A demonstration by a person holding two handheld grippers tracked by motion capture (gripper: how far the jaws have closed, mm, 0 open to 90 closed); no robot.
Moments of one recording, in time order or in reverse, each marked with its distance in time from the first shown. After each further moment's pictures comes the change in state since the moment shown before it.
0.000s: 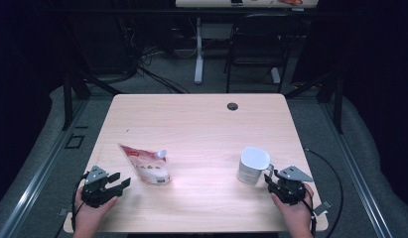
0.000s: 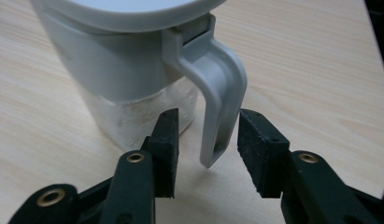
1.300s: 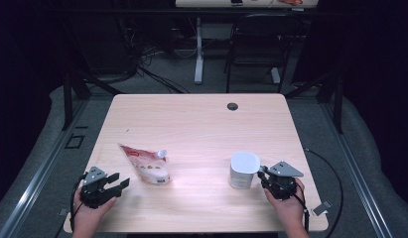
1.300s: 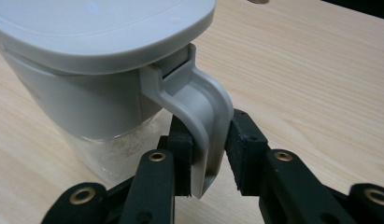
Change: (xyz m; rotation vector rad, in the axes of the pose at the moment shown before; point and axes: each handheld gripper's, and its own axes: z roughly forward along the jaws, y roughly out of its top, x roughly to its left) left arm 0.000 -0.001 -0.003 -0.007 -0.005 -0.003; right arm 0.015 0.016 0.010 -0.025 0.075 -0.082
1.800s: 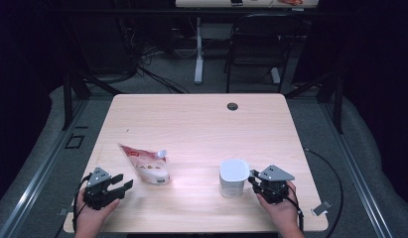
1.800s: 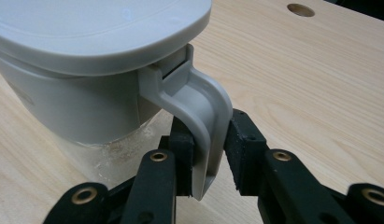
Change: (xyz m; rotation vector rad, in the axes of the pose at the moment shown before) left arm -0.011 0.001 0.001 0.002 -0.022 0.034; right arm 0.023 0.003 0.001 -0.013 0.106 -0.074
